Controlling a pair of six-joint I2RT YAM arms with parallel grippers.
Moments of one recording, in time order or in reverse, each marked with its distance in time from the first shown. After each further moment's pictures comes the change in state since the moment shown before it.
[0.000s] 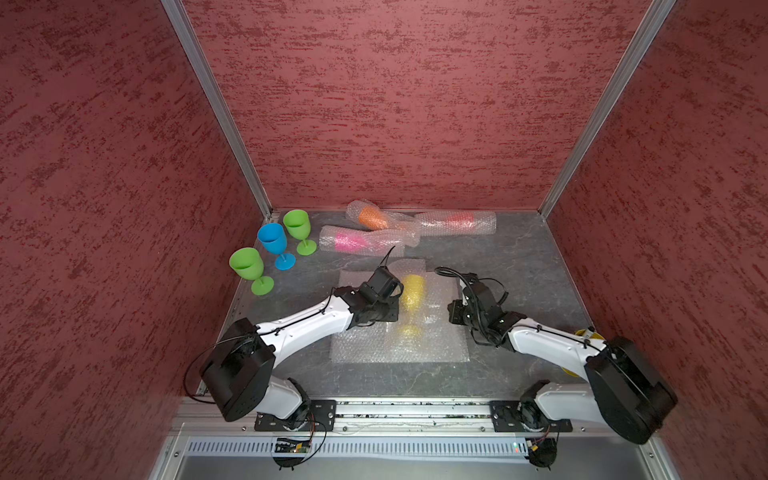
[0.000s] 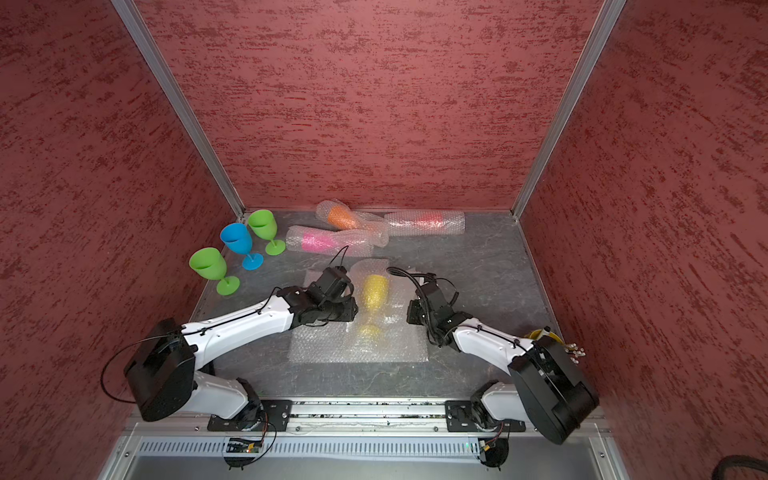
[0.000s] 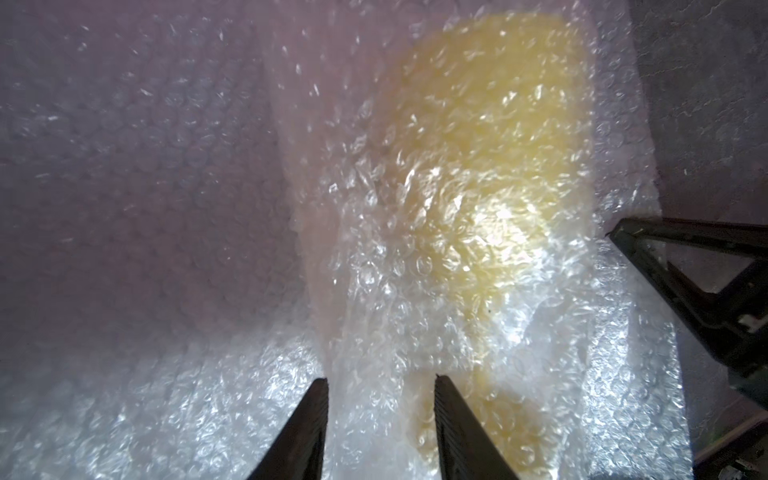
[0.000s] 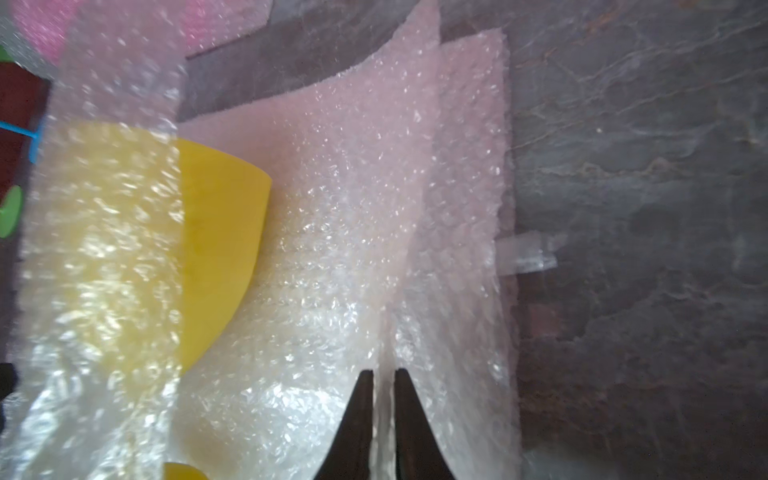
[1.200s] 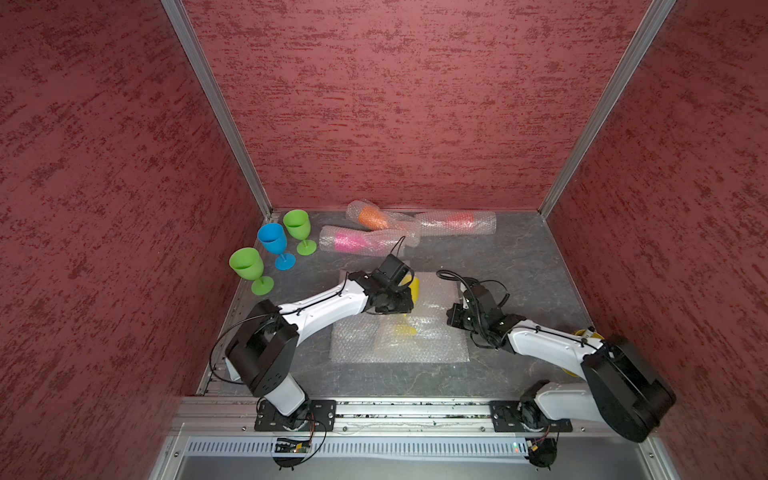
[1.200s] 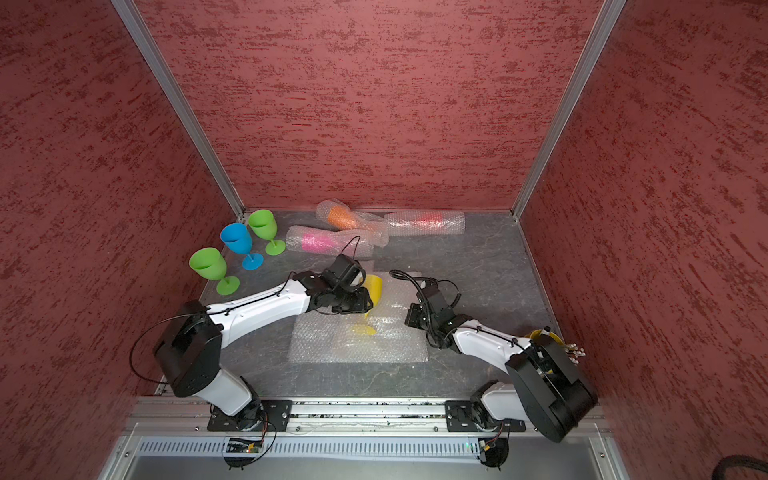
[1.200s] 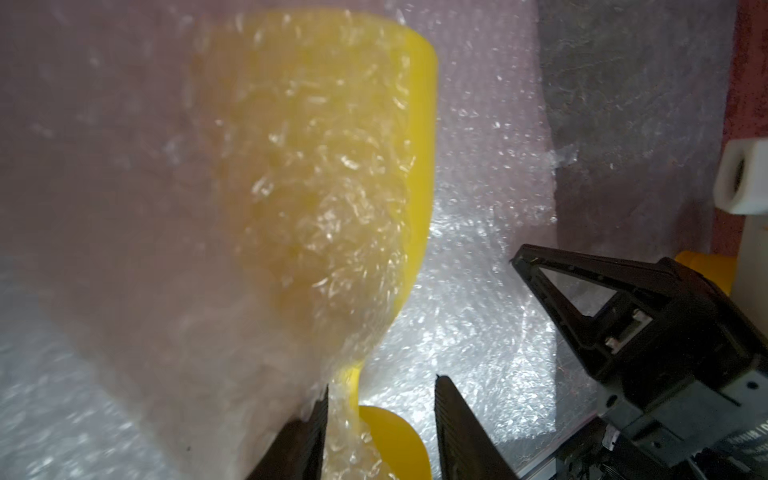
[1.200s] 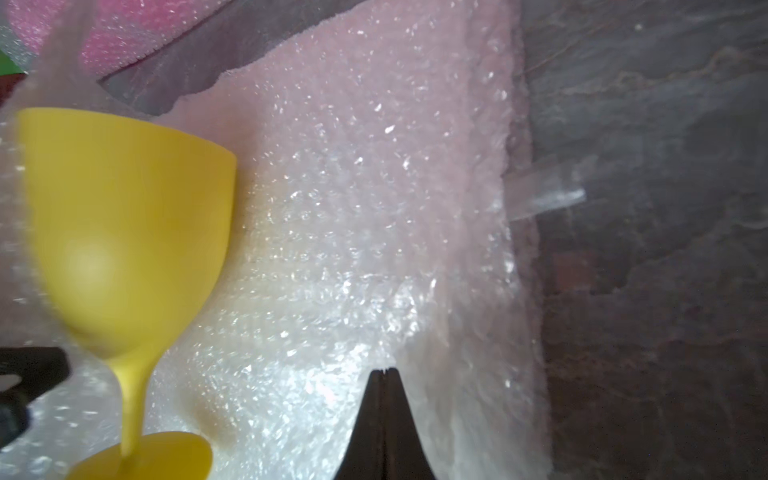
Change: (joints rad) left arm 0.046 0.120 0.147 -0.061 0.189 -0.042; right arm -0.004 0.004 -0.032 0.022 -0.070 0.119
